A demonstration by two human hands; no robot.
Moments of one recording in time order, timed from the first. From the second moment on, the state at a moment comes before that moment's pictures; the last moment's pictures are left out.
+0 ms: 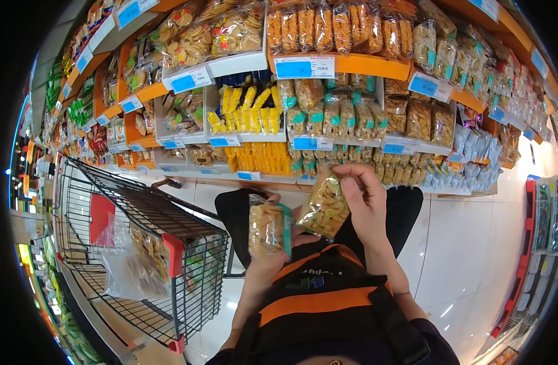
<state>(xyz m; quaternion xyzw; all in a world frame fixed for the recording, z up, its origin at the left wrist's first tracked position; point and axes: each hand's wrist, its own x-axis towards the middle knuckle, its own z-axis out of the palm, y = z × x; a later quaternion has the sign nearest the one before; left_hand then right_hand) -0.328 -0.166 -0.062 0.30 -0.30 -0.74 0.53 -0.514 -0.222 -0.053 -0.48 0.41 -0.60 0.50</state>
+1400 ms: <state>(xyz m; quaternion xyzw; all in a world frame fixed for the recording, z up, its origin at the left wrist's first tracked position) -0.329 -0.171 -0.106 0.24 -0.32 -0.75 0.53 -0.494 -0.208 -0.056 -0.52 0.49 -0.57 0.40</state>
